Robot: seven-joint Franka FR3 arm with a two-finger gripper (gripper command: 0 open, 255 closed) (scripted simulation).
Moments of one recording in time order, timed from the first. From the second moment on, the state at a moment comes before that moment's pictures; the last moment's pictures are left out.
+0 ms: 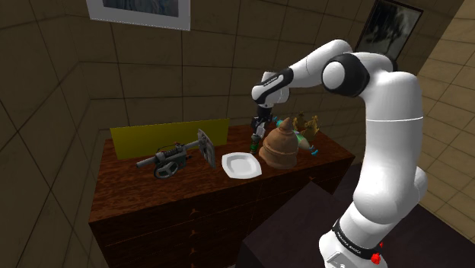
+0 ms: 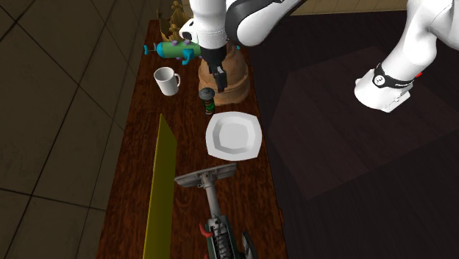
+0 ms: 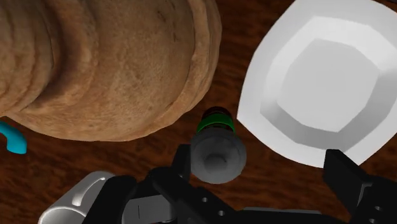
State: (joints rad) arm -0.17 0.48 -0.18 -1.81 0.08 2.27 -0.35
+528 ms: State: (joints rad) arm -0.21 0.68 -0.16 -1.62 0.12 2.29 -0.37
